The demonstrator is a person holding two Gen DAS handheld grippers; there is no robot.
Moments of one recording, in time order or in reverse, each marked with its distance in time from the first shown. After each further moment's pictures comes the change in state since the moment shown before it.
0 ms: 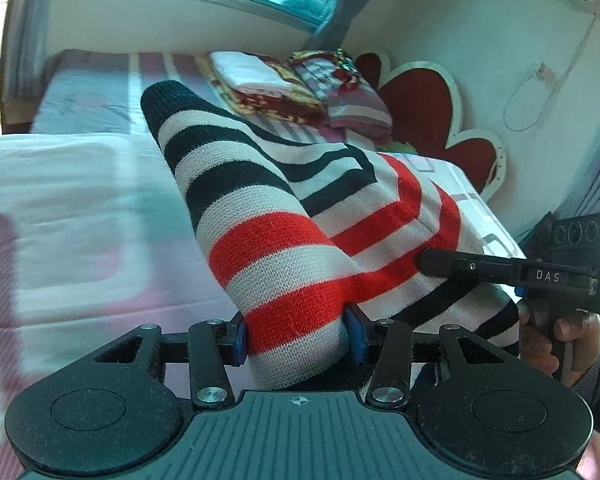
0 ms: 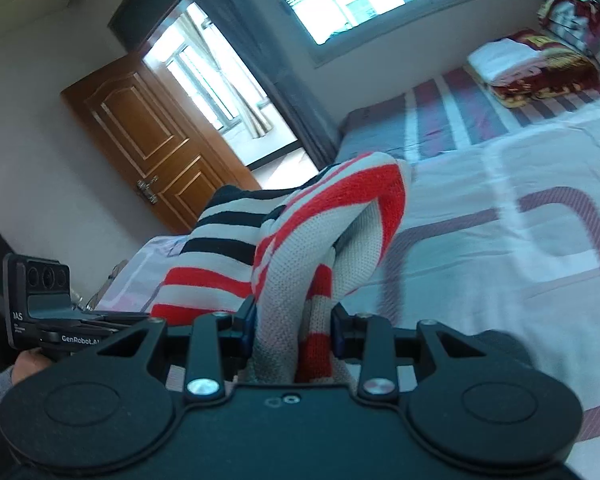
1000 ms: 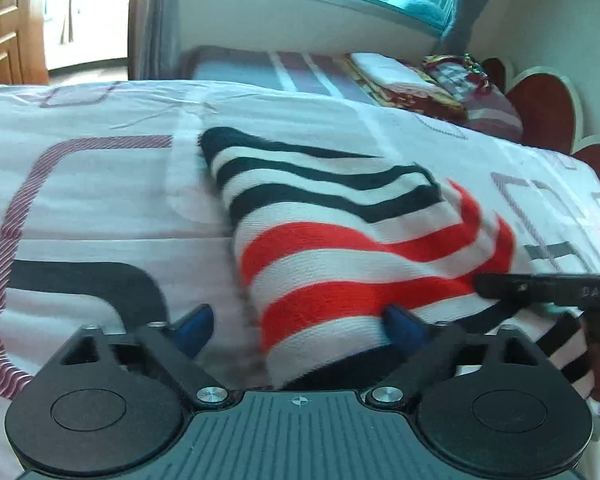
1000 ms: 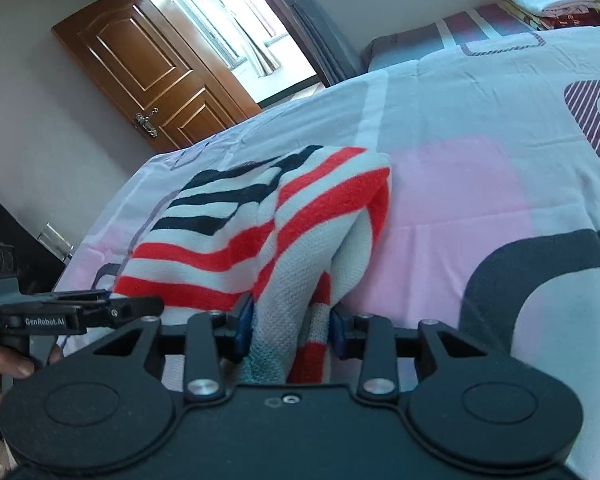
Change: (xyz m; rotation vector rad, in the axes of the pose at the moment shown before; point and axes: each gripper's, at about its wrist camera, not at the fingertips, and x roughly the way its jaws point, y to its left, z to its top) left arm -0.037 0.154 -0.077 -0.066 -0.021 0.367; right arm 0.172 0.083 -0.086 -0.007 0.158 0.004
